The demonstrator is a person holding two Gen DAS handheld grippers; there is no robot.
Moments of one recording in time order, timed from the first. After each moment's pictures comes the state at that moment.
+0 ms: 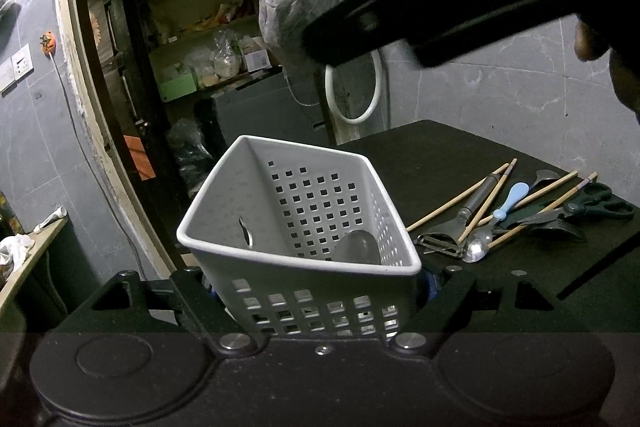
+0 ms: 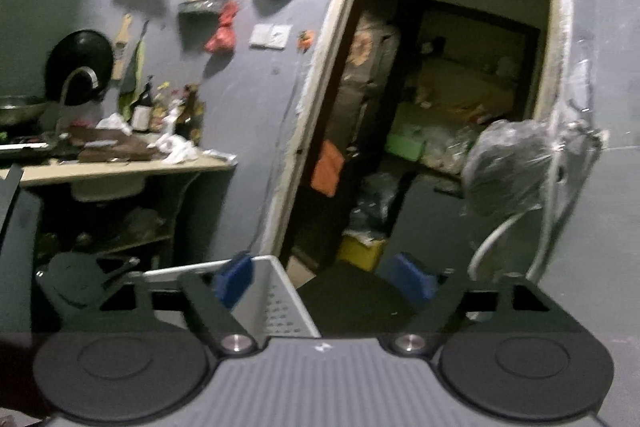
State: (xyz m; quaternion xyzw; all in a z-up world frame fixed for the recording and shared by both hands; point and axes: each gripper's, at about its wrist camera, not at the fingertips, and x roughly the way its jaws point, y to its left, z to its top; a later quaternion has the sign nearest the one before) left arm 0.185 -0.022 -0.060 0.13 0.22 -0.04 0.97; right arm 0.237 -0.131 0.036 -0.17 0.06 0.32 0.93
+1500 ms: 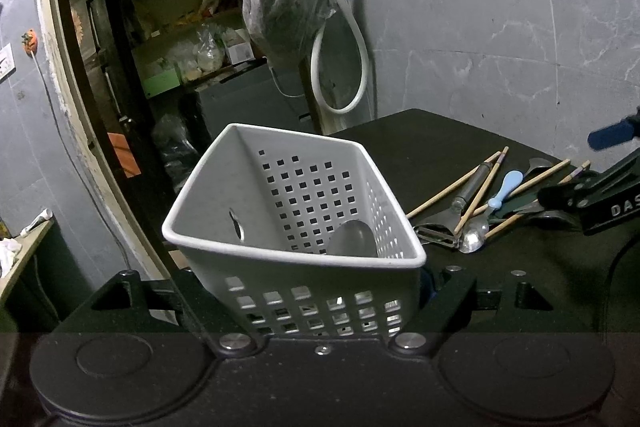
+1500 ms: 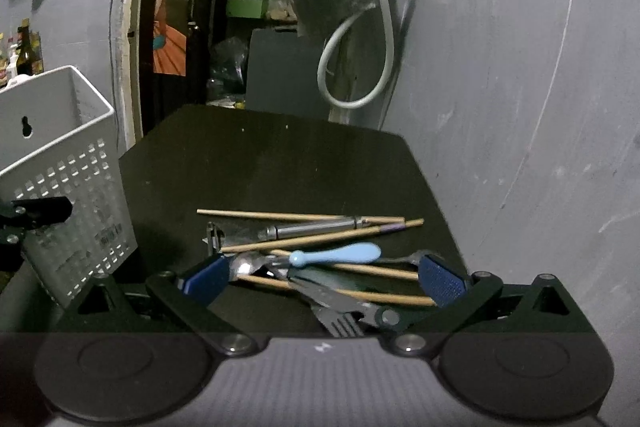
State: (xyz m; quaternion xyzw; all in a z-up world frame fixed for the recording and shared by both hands) left arm 0.198 -0.019 -0.065 0.14 0.24 -0.06 0.96; right arm 0.270 -0.228 -0.072 -0.09 0.28 0.10 0.95
